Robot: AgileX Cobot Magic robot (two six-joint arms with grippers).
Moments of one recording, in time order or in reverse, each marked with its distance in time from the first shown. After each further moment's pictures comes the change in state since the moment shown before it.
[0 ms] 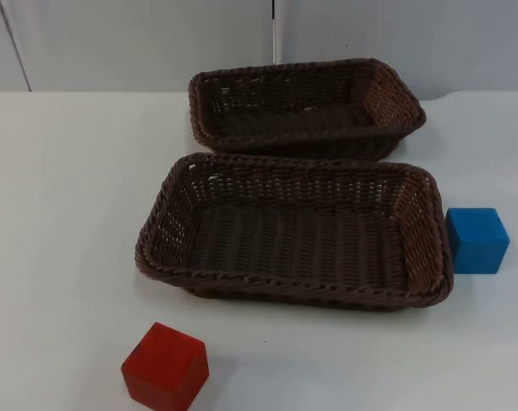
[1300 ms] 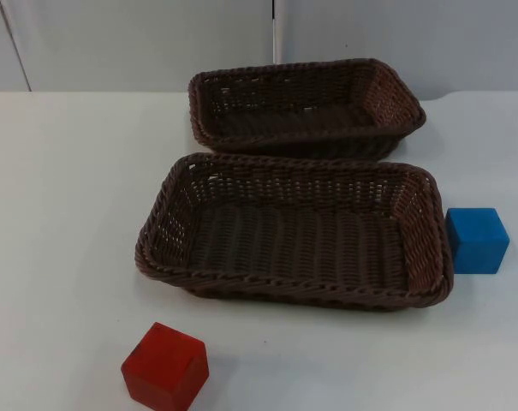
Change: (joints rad) right arm 0.000 0.000 0.000 0.000 0.000 0.000; left arm 0.000 0.021 0.000 0.000 0.000 -0.002
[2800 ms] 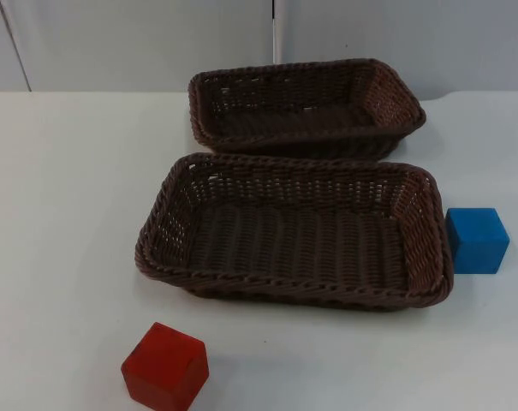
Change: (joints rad) right arm 0.000 0.000 0.000 0.000 0.000 -0.003; left arm 0.000 0.298 -0.047 -0.104 -0.022 0.085
